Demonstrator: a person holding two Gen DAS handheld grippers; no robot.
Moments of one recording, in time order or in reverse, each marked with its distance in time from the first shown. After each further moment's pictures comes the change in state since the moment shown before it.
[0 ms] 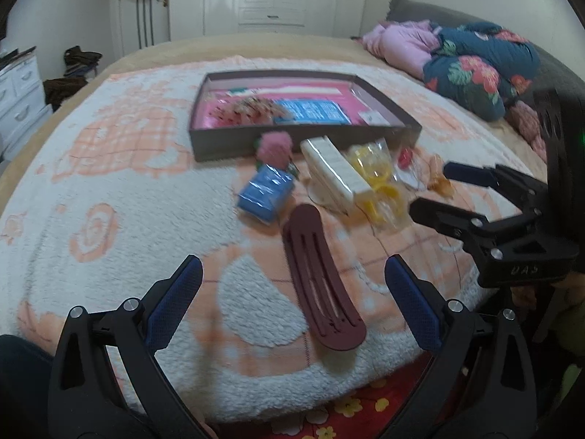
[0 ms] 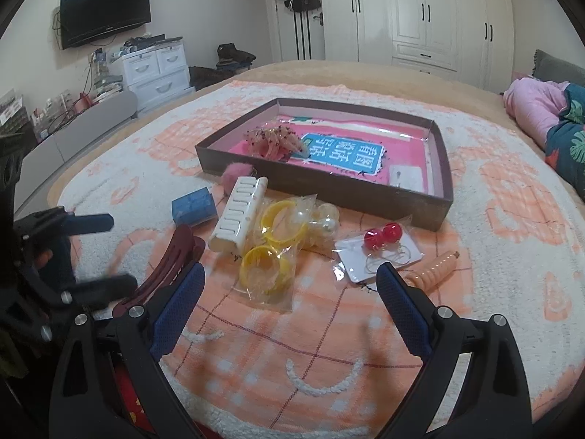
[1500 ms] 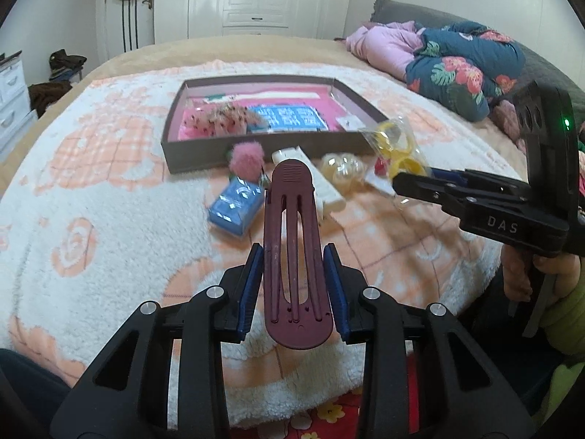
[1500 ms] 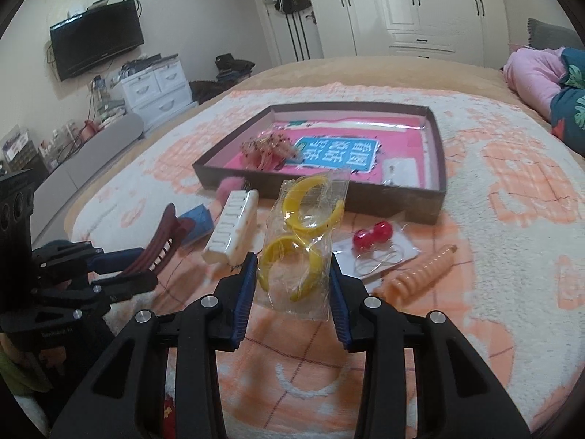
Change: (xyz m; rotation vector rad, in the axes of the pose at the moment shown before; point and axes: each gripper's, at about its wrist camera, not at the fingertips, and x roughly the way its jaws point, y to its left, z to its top) left arm -0.002 -0.012 0.013 0.011 -0.024 -0.057; right arm -0.009 -0.031 0.002 0.107 -0.023 0.076
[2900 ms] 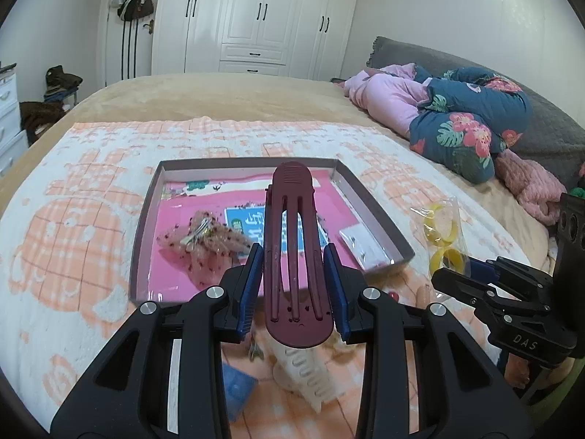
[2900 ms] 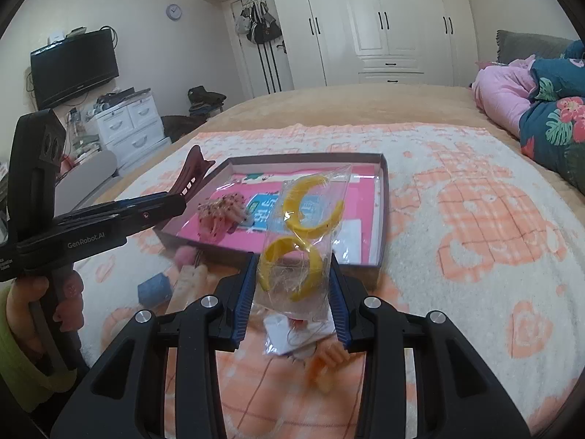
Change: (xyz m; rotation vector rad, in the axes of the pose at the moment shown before) left arm 0.043 0.006 0.114 -0.032 -0.150 -0.045; right arm -0.012 -0.036 0.046 0.046 -0.117 -0.104
